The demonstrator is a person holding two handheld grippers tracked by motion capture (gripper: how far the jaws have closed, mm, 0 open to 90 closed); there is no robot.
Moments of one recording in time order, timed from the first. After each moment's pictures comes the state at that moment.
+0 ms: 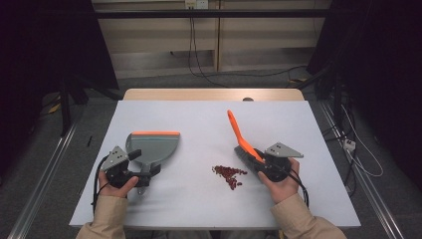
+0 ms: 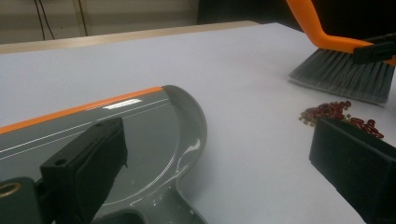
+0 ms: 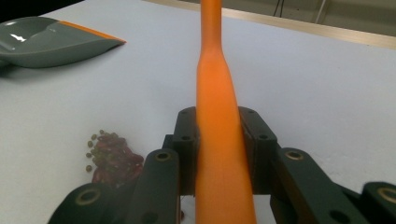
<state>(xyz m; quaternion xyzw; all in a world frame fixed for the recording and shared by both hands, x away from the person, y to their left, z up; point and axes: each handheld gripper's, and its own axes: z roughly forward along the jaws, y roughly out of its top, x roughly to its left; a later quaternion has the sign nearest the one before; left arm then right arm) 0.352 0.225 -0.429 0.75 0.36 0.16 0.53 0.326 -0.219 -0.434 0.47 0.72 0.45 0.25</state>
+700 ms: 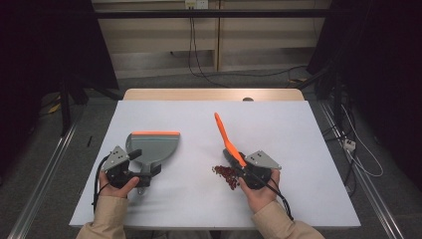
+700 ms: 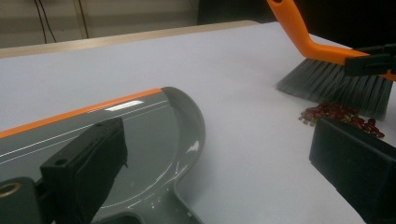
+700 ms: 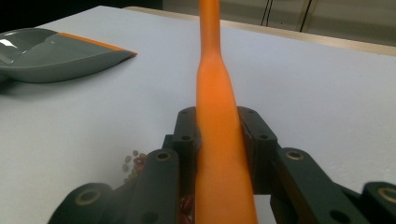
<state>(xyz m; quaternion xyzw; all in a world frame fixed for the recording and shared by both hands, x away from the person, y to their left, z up) 0.351 0.224 -0.427 0.75 0.35 0.17 0.53 0.315 -0.161 -0.442 0.48 0.69 0.45 0.29</state>
